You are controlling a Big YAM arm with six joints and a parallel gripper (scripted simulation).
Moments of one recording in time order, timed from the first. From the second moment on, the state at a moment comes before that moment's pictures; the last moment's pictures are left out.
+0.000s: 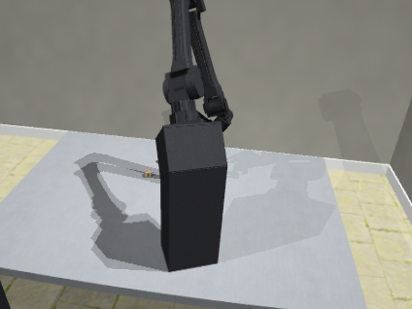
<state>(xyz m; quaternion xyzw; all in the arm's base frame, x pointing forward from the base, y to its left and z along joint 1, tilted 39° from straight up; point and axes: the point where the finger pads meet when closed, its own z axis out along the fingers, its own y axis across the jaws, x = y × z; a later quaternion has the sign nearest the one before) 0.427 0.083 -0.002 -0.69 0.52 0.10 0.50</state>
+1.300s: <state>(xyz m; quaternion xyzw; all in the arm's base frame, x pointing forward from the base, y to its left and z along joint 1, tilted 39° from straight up) 0.421 0.083 0.009 -0.44 0.83 -0.01 0.34</state>
